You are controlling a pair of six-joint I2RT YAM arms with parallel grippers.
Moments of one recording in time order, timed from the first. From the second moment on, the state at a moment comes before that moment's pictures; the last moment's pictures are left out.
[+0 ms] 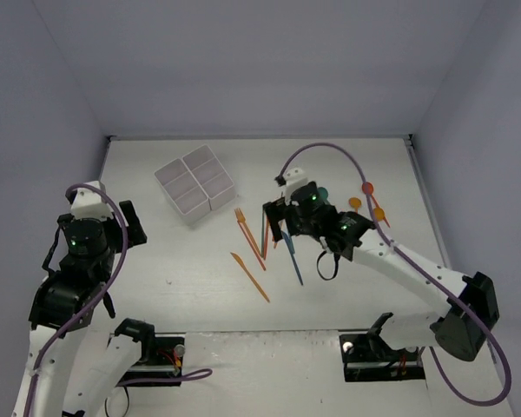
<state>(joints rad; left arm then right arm) -0.24 0.63 1.07 -0.85 -0.41 -0.23 0.78 1.27 1.04 -0.39 0.24 0.15</state>
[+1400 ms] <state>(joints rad) -0.24 0.75 1.07 -0.91 -0.15 -0.36 1.10 1.76 1.02 -0.42 0.15 0.49</state>
